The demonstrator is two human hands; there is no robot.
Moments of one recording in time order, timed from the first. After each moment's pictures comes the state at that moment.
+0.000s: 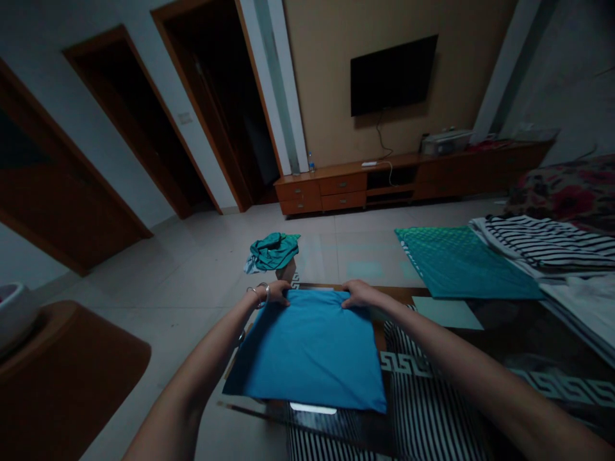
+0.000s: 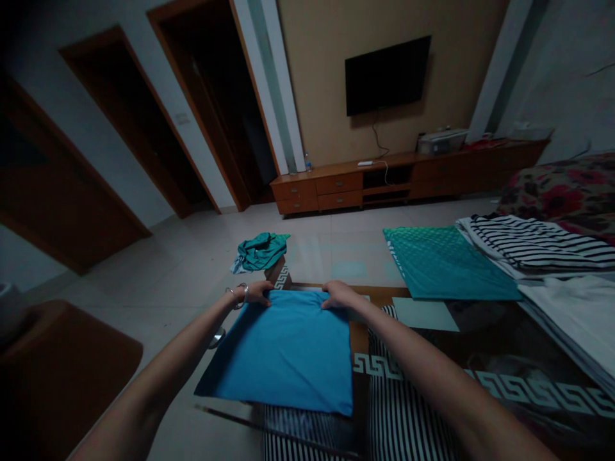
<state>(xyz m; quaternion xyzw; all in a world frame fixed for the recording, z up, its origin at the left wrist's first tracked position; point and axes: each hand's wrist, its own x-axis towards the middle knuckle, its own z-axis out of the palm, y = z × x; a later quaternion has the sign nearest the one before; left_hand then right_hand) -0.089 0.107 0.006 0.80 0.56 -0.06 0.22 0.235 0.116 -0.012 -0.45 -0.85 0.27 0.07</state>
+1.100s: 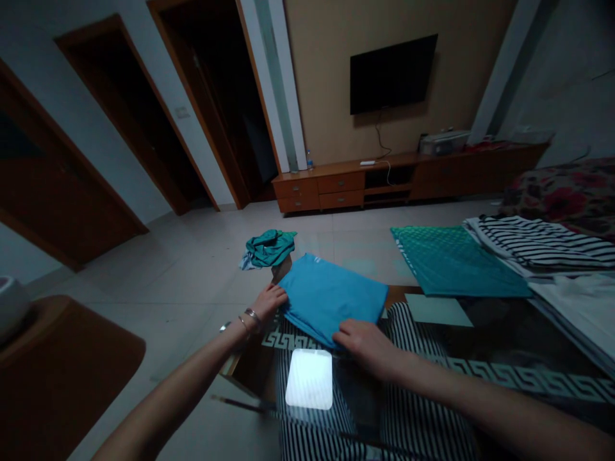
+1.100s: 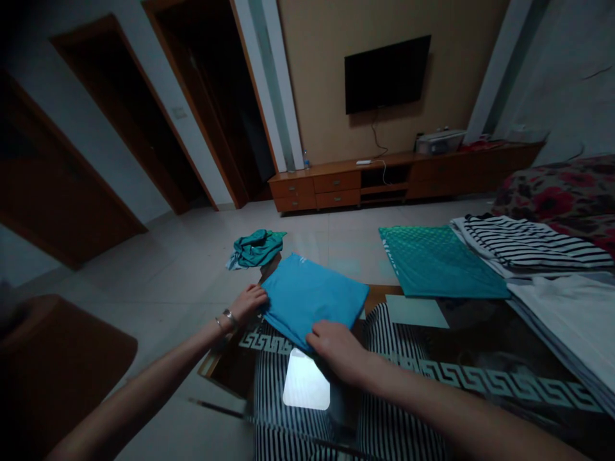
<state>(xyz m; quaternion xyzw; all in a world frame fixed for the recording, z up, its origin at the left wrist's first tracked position) -0.068 0.037 -0.010 0.87 0.49 -0.01 -0.06 0.263 -0.020 -0.004 -0.26 -0.96 0.02 0.13</state>
